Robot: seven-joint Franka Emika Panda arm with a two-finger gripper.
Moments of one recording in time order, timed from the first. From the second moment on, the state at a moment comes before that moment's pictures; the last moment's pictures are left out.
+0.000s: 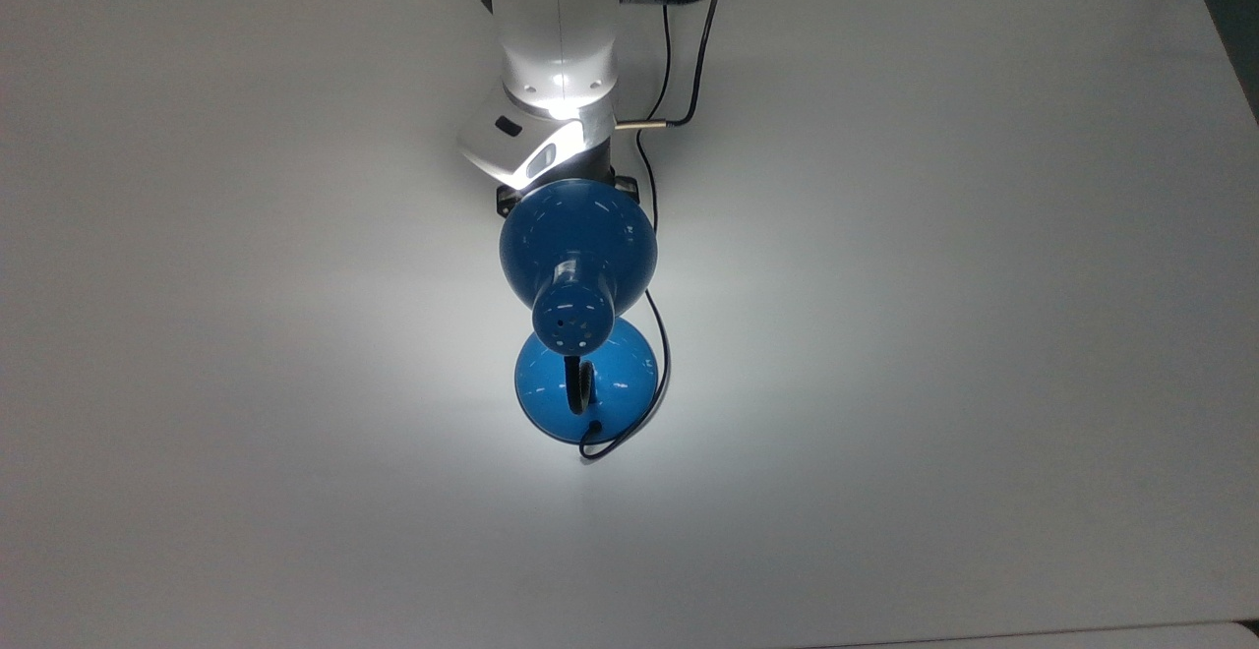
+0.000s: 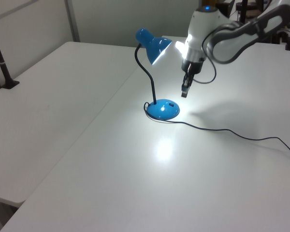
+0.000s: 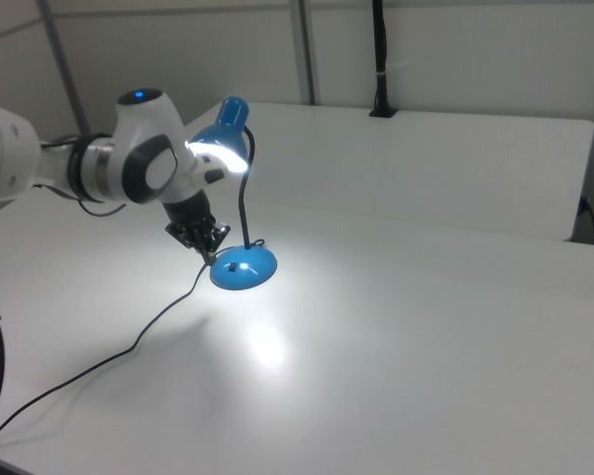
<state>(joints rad) 0.01 0.26 0.09 -1.88 -0.07 2.32 0.02</state>
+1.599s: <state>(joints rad) -0.05 0.00 0.09 -1.70 -0.08 1.69 0.02</state>
